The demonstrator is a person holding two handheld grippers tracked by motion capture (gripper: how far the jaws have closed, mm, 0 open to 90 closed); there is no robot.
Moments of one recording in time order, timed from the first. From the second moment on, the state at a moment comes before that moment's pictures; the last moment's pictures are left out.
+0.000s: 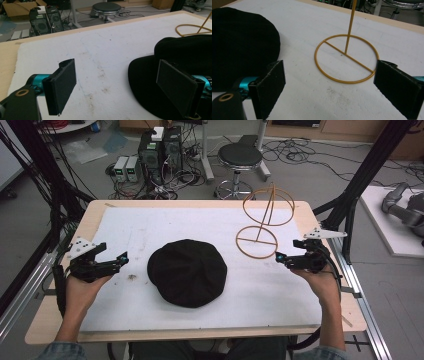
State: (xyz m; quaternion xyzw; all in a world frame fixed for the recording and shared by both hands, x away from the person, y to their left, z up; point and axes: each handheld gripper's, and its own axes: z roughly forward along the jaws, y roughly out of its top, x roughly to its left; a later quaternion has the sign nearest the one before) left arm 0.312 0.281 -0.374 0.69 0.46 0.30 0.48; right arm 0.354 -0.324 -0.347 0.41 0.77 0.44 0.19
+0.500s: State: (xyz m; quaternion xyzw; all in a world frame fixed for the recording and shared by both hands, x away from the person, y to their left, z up) left arm 0.311 0.282 -0.373 0.69 0.45 0.30 0.48; right arm 0.356 -0.320 -0.348 0.41 0.78 0.44 0.19
